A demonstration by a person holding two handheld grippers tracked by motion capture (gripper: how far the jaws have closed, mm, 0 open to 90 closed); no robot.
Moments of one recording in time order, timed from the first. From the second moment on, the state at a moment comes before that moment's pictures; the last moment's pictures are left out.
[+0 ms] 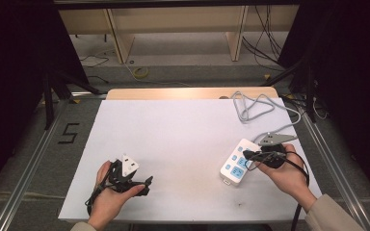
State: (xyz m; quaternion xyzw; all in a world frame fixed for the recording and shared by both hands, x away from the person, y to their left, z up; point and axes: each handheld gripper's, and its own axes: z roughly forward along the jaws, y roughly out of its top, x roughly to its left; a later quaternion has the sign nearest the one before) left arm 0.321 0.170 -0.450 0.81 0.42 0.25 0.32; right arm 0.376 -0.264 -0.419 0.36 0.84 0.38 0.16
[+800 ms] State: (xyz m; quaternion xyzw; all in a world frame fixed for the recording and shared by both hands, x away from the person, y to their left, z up) left arm 0.322 0.169 -0.451 0.81 0.42 0.25 0.32; right arm 0.390 -0.250 -0.422 0.36 0.85 0.36 0.14
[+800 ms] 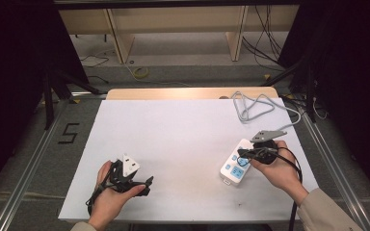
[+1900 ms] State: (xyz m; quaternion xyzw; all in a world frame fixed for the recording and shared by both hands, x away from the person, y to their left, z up) left arm 0.322 0.167 -0.451 0.81 0.42 0.25 0.32; right arm 0.407 -0.239 -0.428 0.37 0.86 0.34 0.13
